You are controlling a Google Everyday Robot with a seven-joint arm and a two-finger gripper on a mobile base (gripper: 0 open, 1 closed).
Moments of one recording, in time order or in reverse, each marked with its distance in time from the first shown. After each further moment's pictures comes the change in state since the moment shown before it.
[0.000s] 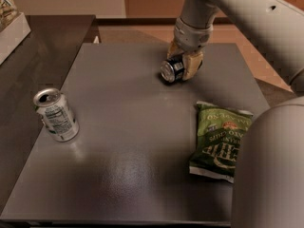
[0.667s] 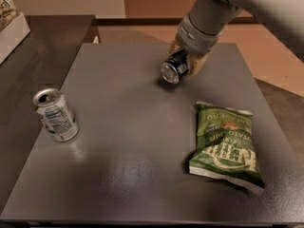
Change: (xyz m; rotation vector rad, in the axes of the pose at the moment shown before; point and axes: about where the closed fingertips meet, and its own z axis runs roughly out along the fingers) arm -0.028 0.012 -0.035 0.248 0.052 -0.221
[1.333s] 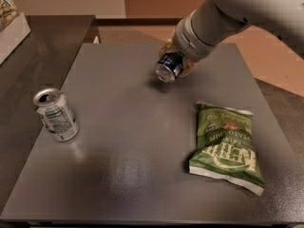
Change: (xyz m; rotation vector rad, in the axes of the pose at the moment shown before) arm -0.024 -0.019 -0.017 0.242 0.054 -0.232
